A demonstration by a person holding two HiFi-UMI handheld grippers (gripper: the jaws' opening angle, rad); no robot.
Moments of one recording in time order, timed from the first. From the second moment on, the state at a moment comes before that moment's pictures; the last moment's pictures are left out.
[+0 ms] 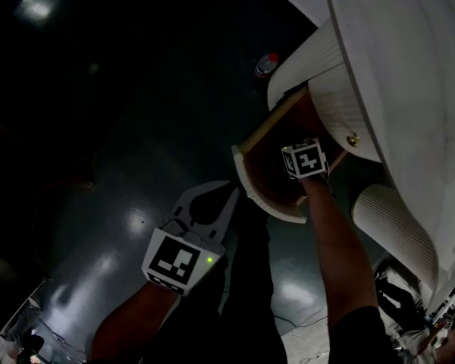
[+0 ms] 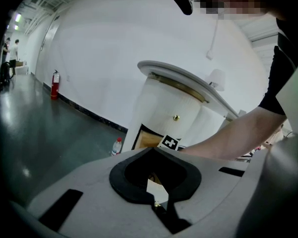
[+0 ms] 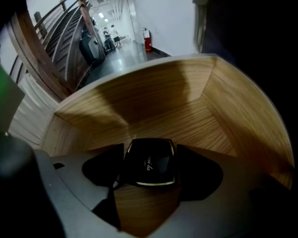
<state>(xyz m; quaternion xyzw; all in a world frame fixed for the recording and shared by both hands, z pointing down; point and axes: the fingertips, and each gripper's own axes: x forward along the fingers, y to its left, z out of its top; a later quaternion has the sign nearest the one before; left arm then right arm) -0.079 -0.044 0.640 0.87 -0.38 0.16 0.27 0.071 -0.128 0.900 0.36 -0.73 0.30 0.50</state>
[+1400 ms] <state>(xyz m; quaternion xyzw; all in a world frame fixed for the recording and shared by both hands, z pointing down) -0.086 0.012 0.427 0.89 -0.37 0.11 0.22 0.032 -0.028 0.561 0.43 -0.82 0.22 0.31</state>
